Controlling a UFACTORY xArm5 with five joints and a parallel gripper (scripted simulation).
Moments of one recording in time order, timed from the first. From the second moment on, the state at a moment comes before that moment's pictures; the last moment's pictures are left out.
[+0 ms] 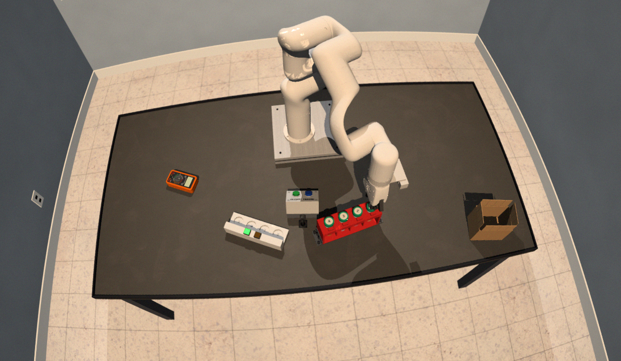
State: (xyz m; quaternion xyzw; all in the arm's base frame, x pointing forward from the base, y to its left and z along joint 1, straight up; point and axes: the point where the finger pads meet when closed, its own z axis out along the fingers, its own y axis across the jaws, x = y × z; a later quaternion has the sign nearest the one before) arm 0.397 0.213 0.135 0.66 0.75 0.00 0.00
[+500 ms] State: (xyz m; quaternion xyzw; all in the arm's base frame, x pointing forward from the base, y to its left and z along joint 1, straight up) arm 0.397 0.215 0.131 0.51 0.86 0.00 0.00
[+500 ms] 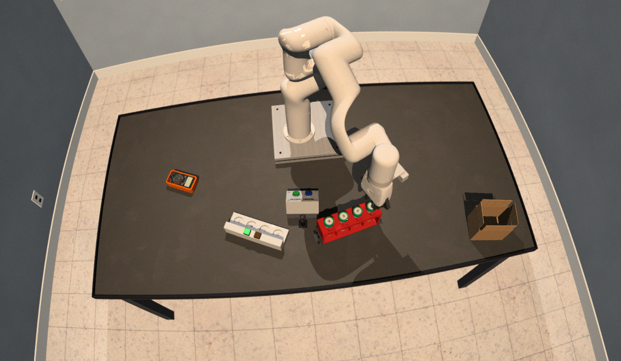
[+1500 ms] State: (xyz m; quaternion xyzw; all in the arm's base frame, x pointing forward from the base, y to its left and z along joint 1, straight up) arm 0.397 0.215 0.095 0.51 0.86 0.00 0.00
